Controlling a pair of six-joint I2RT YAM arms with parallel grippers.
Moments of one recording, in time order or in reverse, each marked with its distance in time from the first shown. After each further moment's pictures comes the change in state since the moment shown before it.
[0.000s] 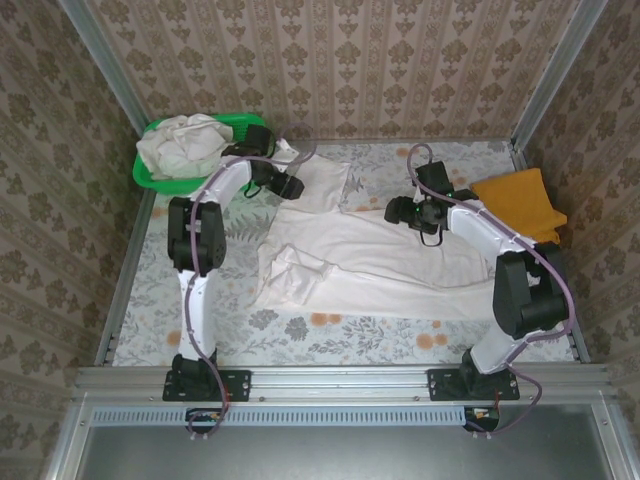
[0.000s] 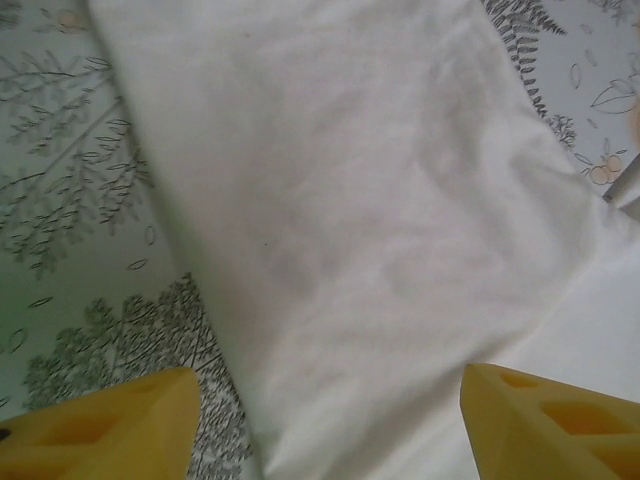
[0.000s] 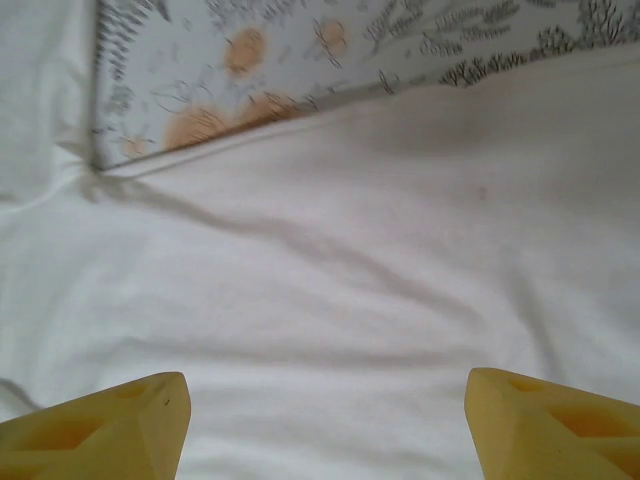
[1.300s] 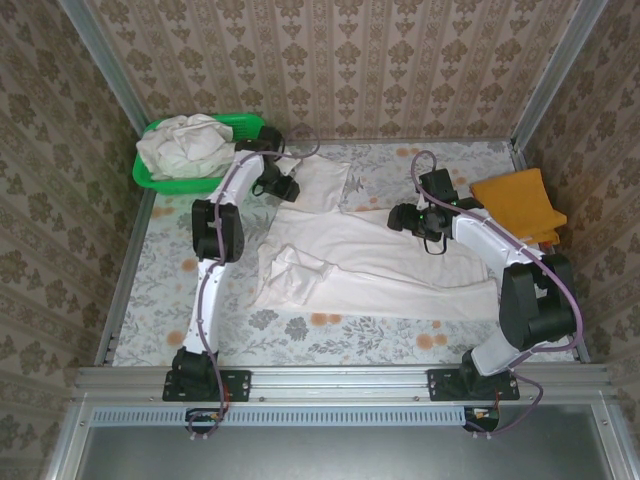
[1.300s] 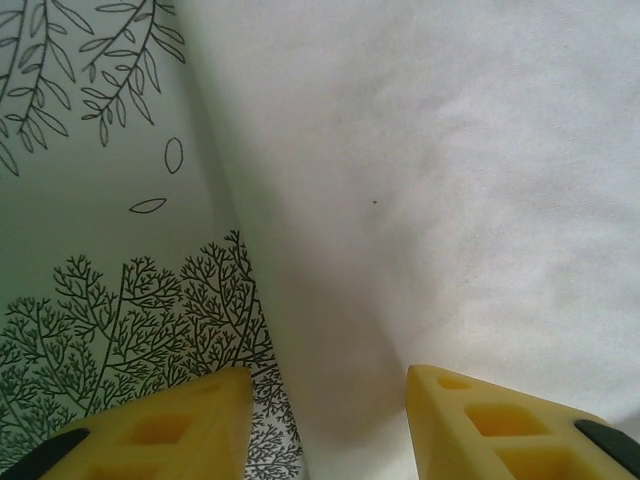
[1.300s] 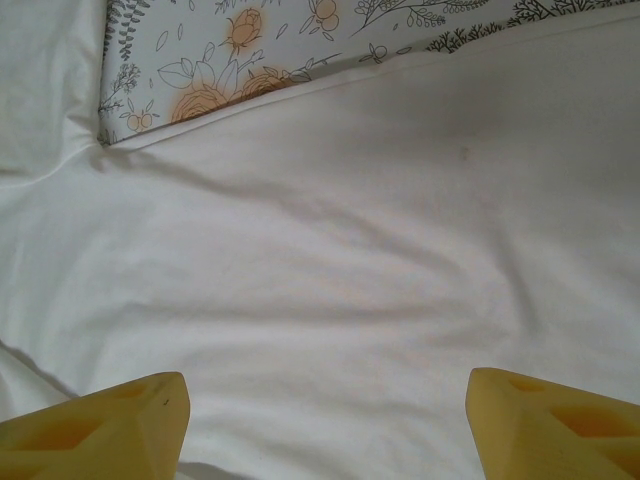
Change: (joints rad) left arm -0.013 0.333 0.502 -0.396 -0.153 -0.090; right arm 0.000 -0.070 -0.079 0.001 0.001 0.000
